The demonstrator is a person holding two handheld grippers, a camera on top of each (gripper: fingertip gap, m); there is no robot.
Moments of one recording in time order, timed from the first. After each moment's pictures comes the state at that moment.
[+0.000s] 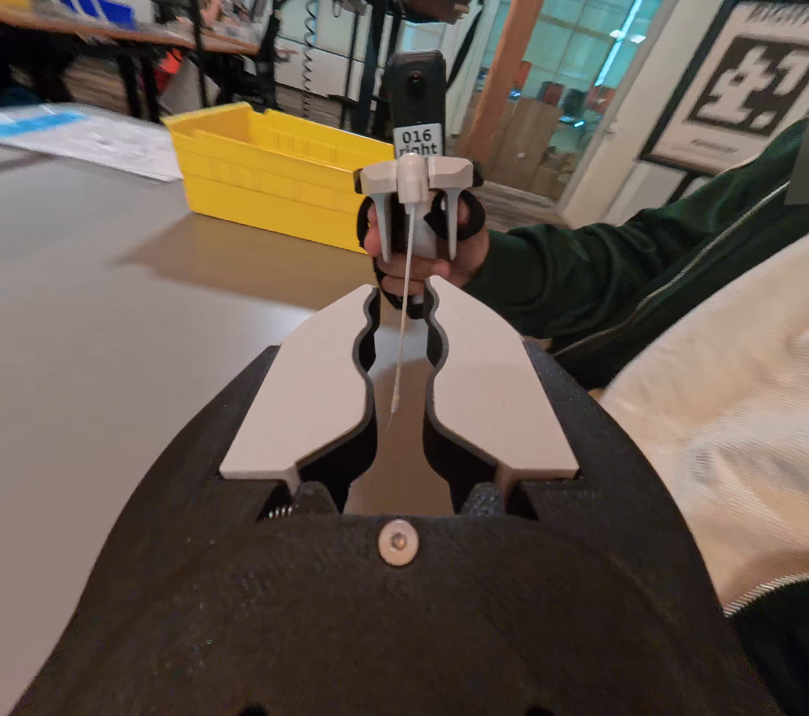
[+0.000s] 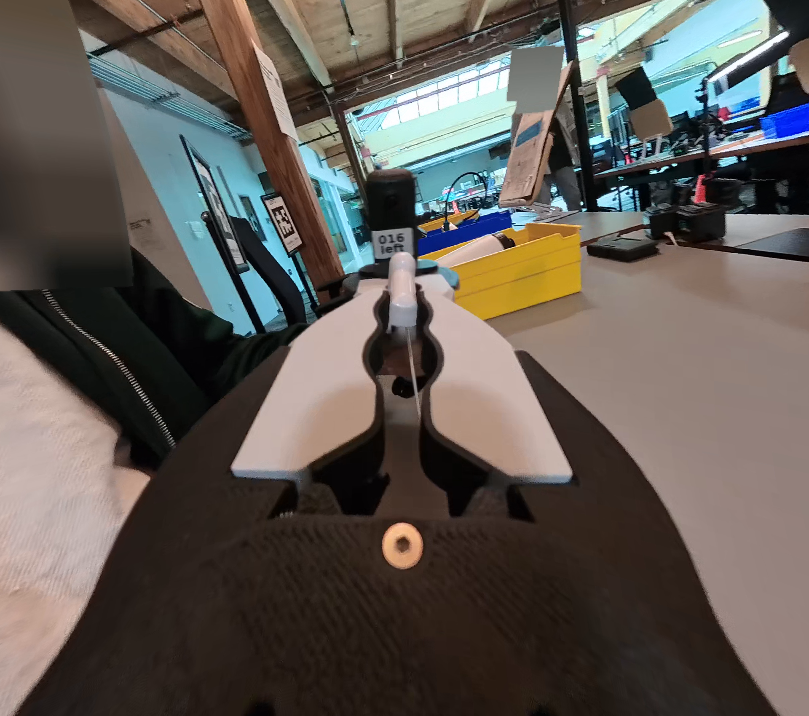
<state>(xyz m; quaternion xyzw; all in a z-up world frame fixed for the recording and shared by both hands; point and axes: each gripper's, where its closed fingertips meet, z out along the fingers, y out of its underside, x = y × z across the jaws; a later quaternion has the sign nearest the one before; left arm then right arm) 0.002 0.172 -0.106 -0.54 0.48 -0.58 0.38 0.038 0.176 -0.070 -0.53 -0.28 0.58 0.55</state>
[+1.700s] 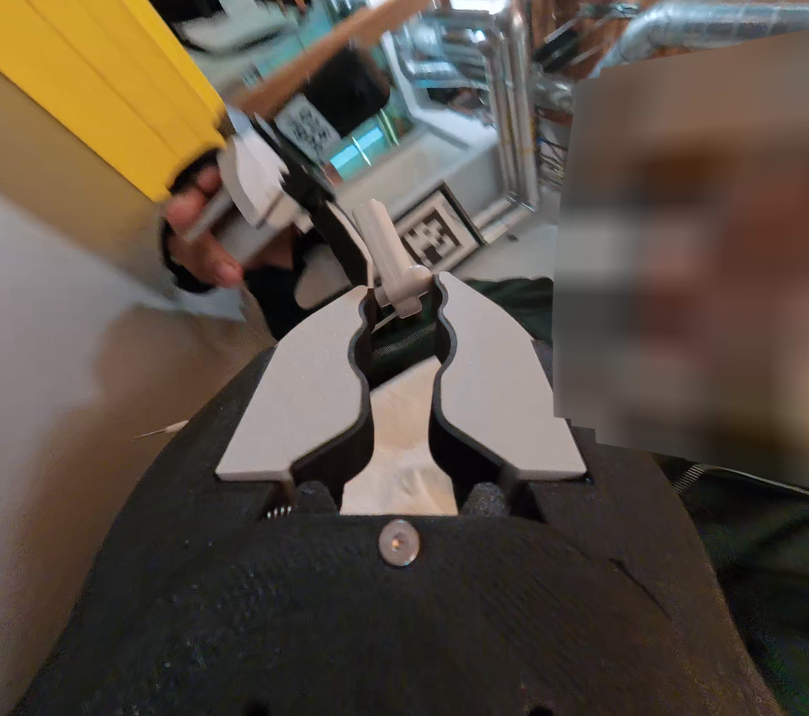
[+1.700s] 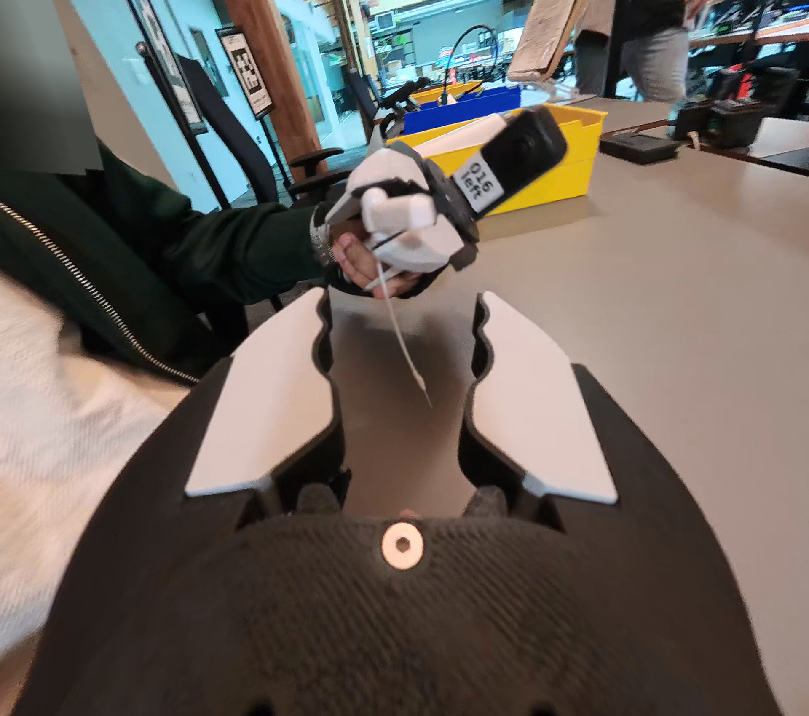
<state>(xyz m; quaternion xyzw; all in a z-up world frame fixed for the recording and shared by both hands) -0.005 0.158 -0.096 -0.50 0.29 -0.81 0.01 0.019 0.166 -0.120 -0.60 -0.39 0.49 0.49</state>
